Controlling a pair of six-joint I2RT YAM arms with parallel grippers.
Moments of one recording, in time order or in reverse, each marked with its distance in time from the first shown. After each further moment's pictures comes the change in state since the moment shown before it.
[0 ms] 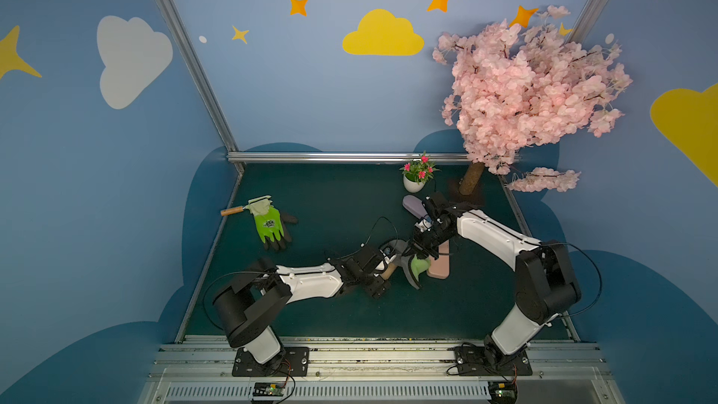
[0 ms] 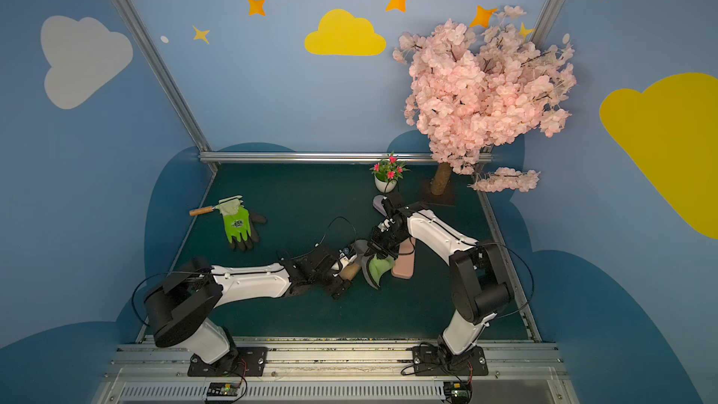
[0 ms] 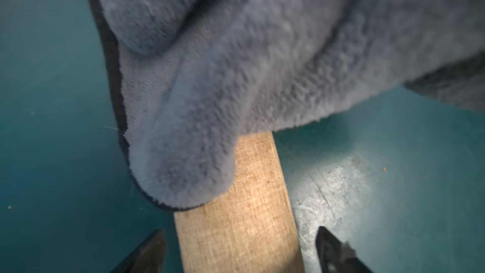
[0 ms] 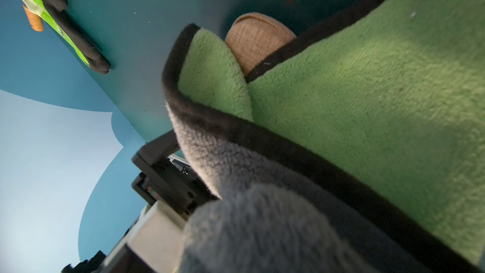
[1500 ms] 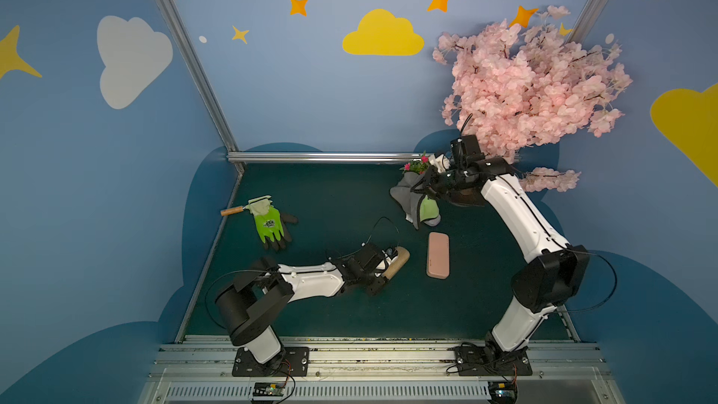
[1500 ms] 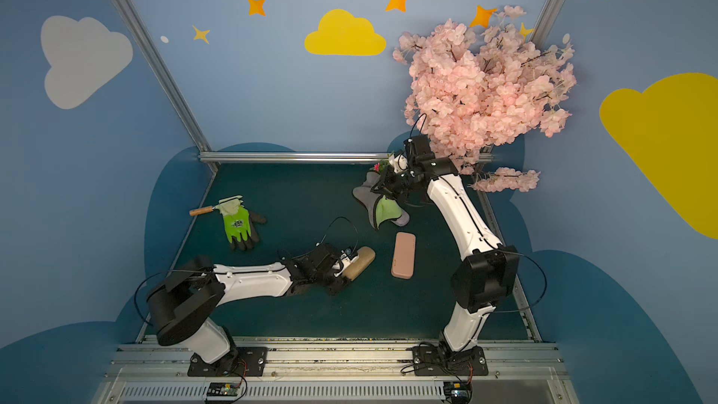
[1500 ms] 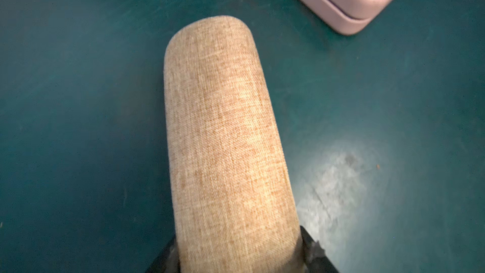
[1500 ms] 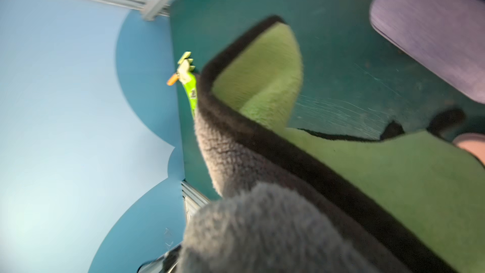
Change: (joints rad) left arm 0.001 0.068 0.087 -0.013 0.030 0.047; right arm -0.148 0.009 0.594 -0.116 0.039 -0.167
